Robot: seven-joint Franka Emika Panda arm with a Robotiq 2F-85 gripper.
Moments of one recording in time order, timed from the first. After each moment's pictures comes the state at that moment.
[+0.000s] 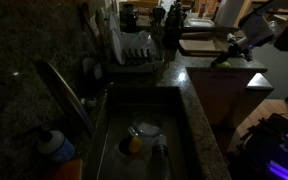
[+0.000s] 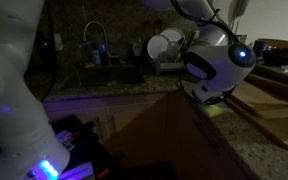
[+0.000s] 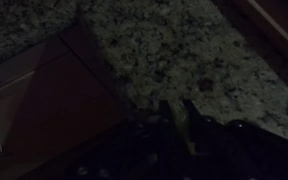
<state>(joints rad) -0.26 0.53 -0.29 -1.98 1.26 2.37 1.21</state>
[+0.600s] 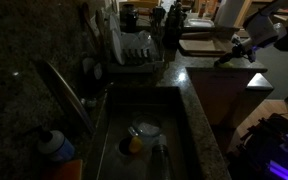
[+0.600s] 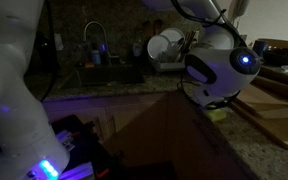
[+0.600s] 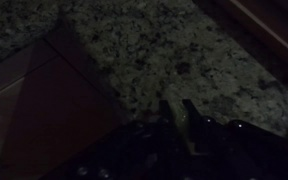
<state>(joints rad) -0.28 0.52 -0.31 -2.00 1.33 2.37 1.19</state>
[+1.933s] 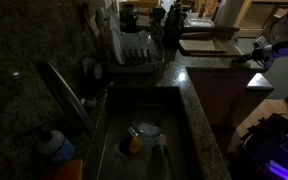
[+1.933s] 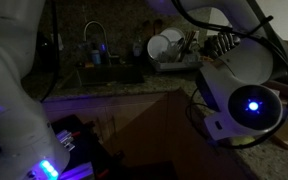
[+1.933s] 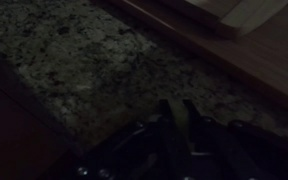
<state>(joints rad) -0.44 0.55 -0.36 -2.04 1.74 2.37 0.82</state>
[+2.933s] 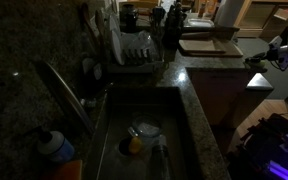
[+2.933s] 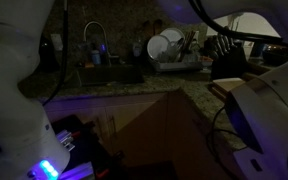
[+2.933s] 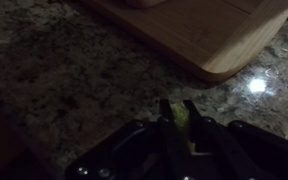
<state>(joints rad) -0.59 0.65 -0.42 -1.91 1.69 2.25 0.75</state>
